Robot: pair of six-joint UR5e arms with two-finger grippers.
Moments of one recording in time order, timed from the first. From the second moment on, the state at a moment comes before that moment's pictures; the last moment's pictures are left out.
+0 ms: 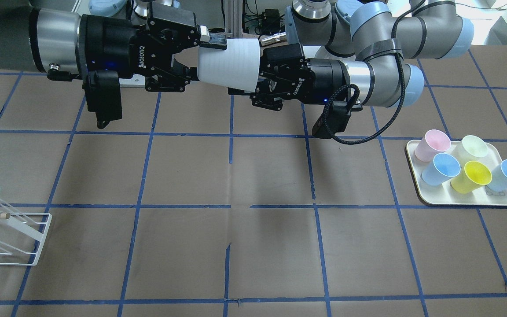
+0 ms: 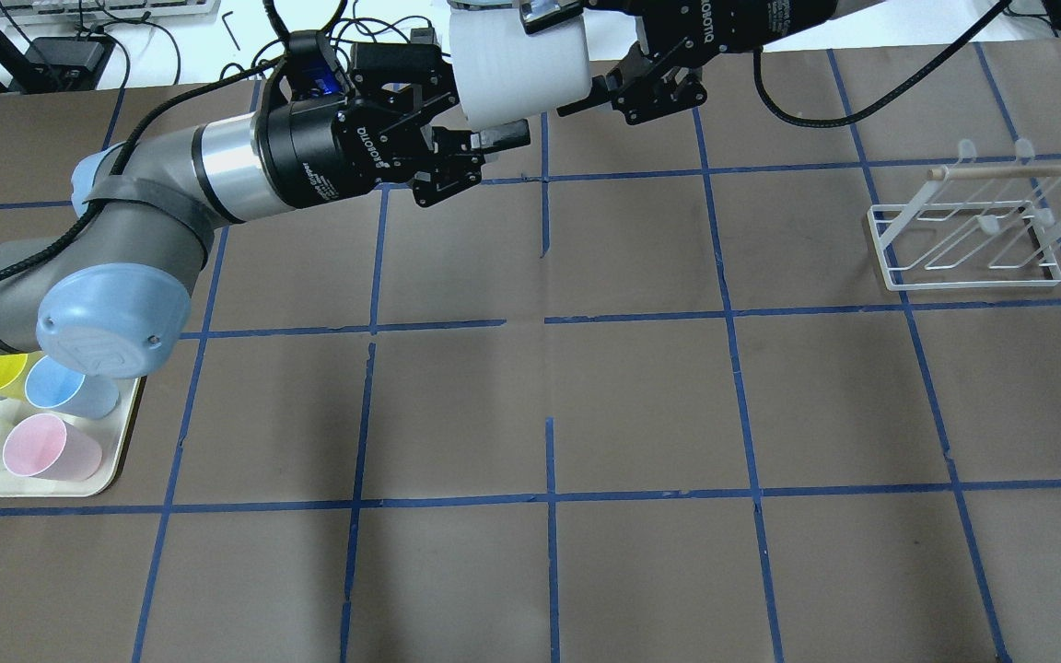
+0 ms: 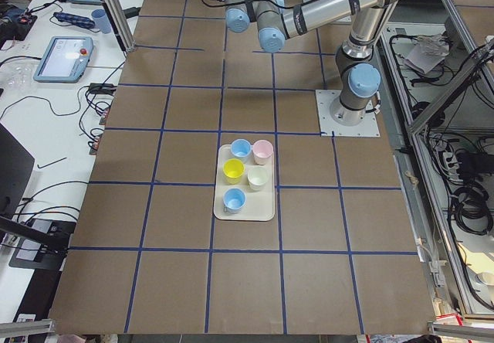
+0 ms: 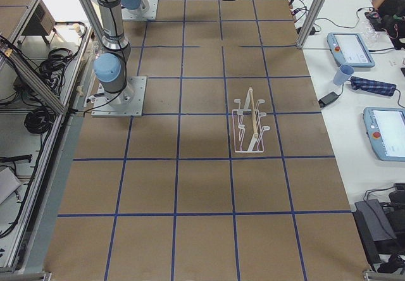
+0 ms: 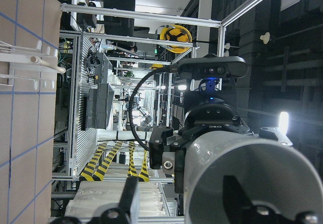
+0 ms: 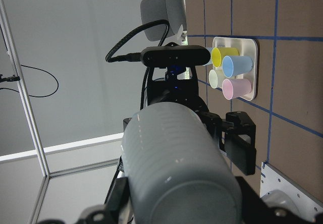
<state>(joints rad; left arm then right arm) -1.50 -1.62 -1.96 -1.35 -0.13 0.14 1.51 -1.38 1.31 -0.77 -0.34 -0.64</state>
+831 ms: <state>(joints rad) -1.50 -1.61 -1.95 -1.32 -0.12 0.14 1.51 -1.38 1.30 -0.77 -0.35 -0.64</state>
